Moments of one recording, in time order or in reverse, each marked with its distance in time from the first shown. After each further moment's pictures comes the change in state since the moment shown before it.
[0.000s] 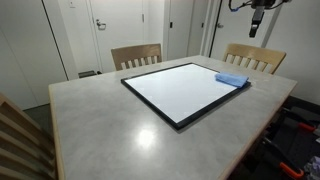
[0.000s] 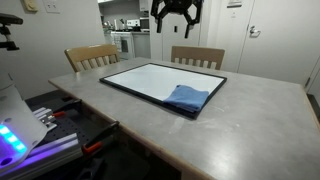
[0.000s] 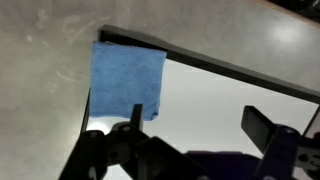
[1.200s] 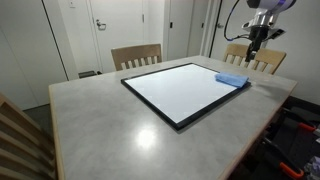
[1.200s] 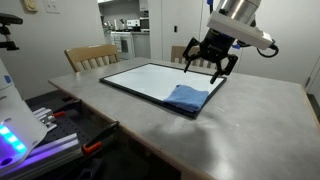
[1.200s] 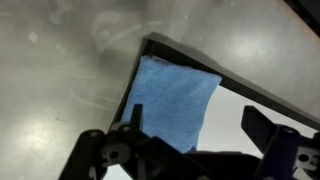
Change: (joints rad) arm -0.313 0.483 0.087 0.281 0.257 -0.030 -0.551
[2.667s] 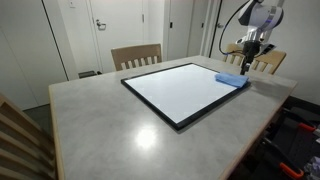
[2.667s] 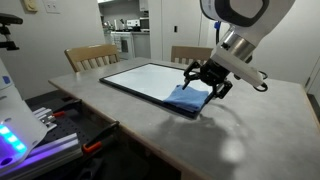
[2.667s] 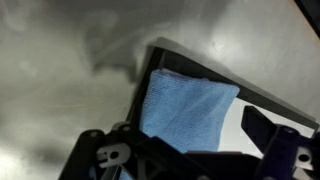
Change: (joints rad) arm -0.080 0.232 0.067 0.158 0.047 -0.092 -0.016
